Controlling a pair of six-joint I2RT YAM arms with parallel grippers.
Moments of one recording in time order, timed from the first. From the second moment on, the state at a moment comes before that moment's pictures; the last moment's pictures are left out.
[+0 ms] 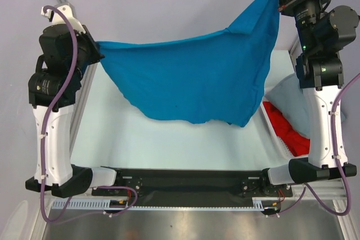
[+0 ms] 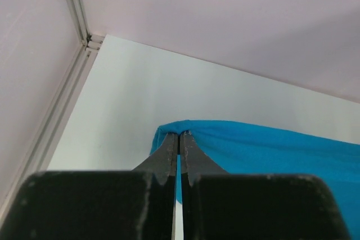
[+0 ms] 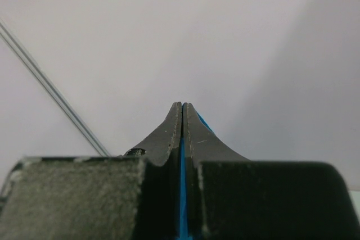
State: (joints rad) left arm -0.20 1.31 2.08 -1.01 -0.30 -0.28; right arm 0.11 1.40 2.00 -0.13 -0.05 0.47
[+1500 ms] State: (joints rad) left arm -0.18 0.72 1.67 -0.76 -0.05 -0.28; right arm 0.11 1.01 1.81 -0.02 -0.27 0.63
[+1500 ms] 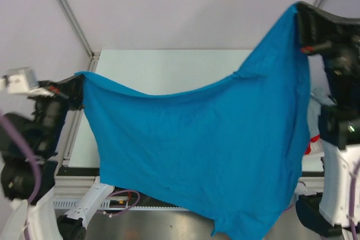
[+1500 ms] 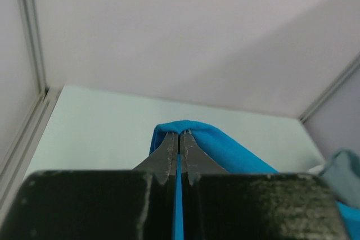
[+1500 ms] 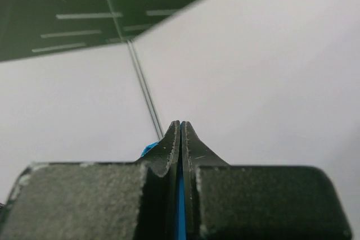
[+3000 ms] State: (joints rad) left arm 0.15 1.96 1.50 -0.43 0.07 -0.30; right arm 0.10 2.20 1.93 0.03 -0.36 0.55
